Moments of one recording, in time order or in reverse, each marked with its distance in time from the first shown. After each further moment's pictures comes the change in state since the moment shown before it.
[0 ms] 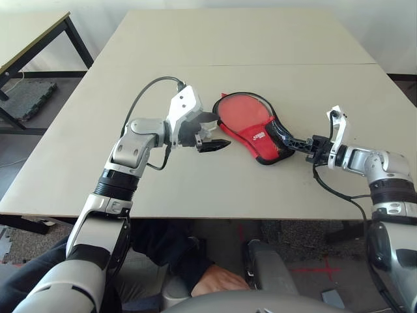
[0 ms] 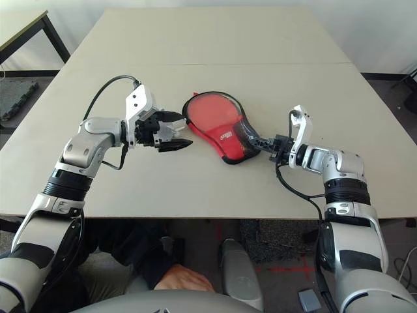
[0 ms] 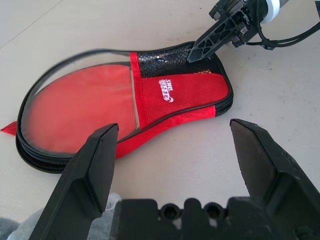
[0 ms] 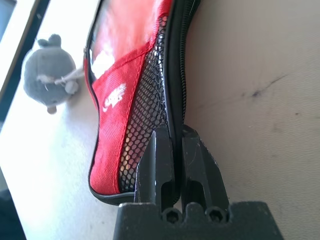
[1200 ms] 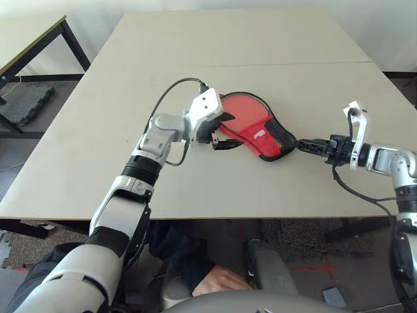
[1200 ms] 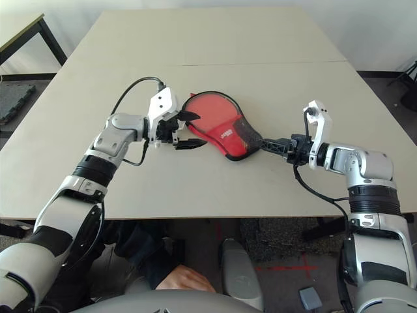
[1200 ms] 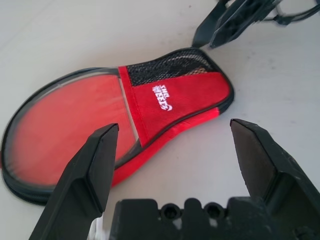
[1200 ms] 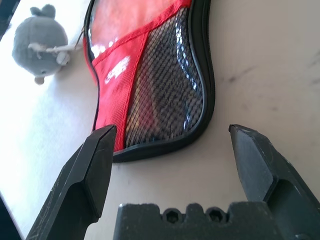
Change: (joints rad) left arm -0.079 -0.059 -0.014 0.166 0.058 -0.130 -0.045; right arm 0.065 -0.100 0.068 -0.163 -0.019 0.008 0.050
